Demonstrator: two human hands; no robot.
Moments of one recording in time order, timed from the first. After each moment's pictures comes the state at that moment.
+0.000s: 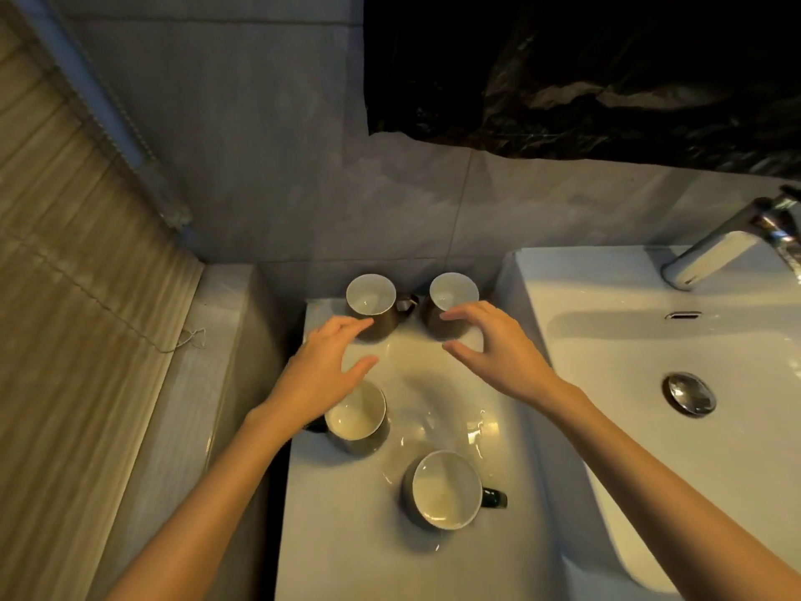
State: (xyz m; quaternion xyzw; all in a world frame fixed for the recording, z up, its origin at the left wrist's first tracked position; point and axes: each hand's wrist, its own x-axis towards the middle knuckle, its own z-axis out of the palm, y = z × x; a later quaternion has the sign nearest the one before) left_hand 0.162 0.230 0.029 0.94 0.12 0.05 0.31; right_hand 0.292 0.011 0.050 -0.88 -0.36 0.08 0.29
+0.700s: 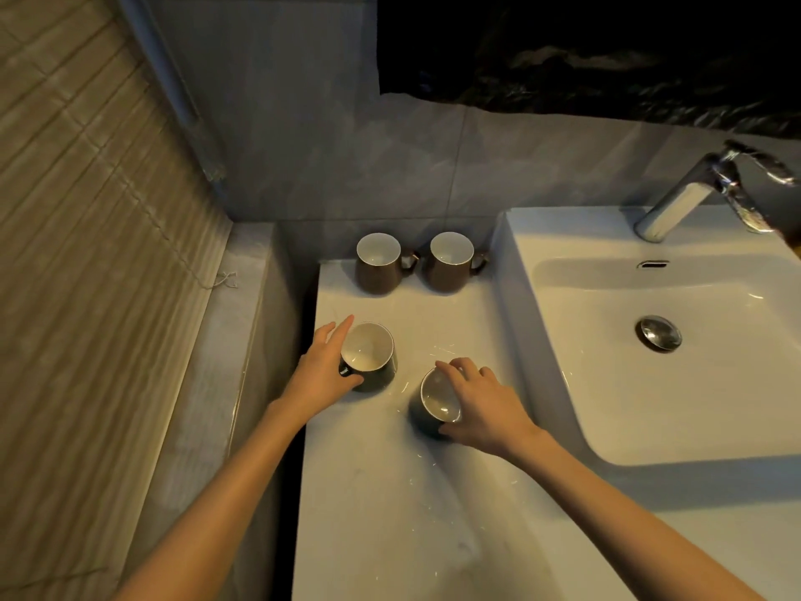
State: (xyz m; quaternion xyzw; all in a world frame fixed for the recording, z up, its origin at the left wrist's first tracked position) left_hand 0.076 0.205 -0.013 0.92 0.20 -0.04 0.33; right_hand 0.150 -0.038 0.012 -0.91 -0.36 0.20 0.05
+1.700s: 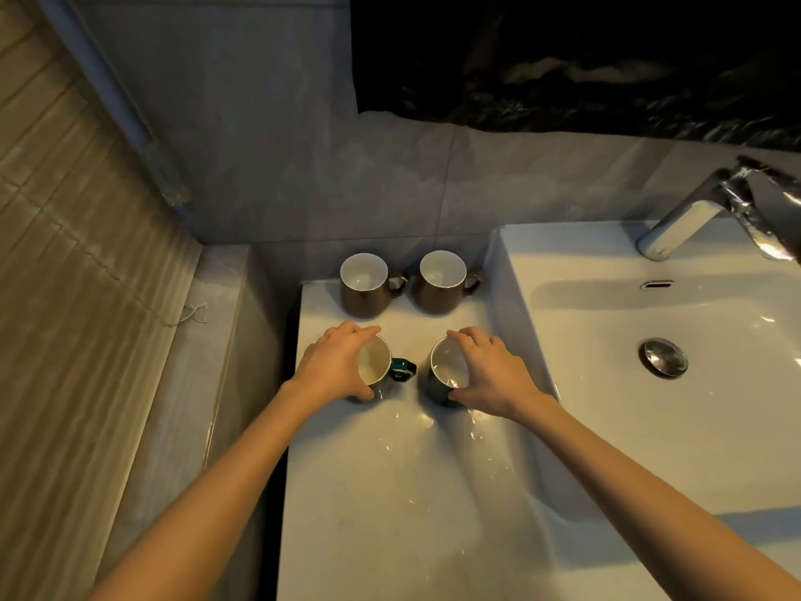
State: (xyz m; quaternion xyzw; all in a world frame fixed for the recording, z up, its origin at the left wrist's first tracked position) left_hand 0.156 0.210 0.007 0.97 0.11 -0.11 0.18; right_hand 0.244 -0.017 0.019 -0.93 -0.31 0.19 0.06
